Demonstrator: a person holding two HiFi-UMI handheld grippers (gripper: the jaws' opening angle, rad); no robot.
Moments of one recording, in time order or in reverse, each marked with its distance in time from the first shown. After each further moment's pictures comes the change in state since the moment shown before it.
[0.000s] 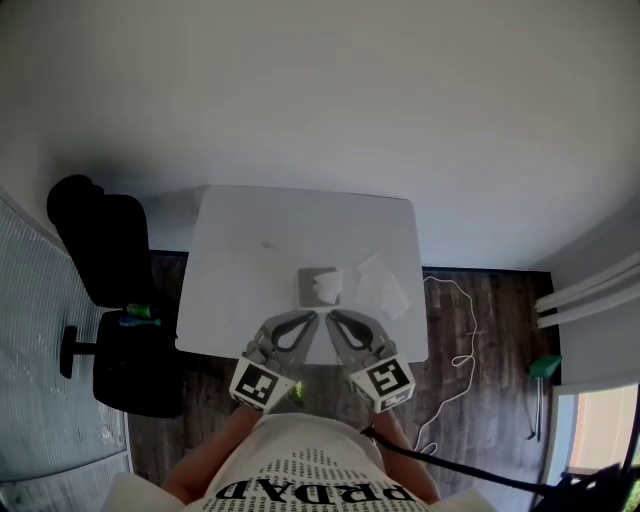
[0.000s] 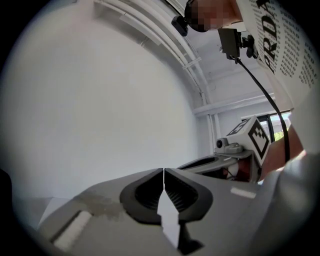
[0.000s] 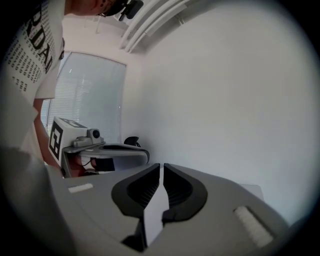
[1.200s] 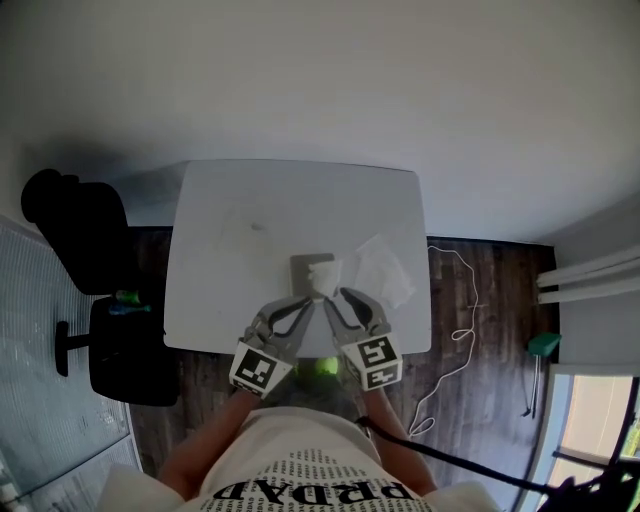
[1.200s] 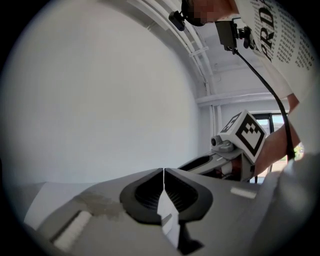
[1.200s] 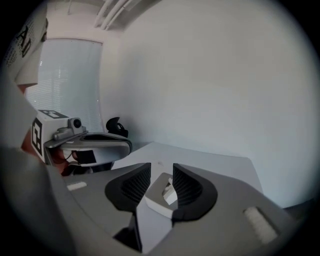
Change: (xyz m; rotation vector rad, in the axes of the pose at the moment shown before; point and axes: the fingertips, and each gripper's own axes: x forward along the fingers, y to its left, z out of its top) left arm 0.048 0.037 -0.085 -0.040 0.132 -0.025; right arm 0.049 -0.074 -0.093 0.125 0.244 -0.147
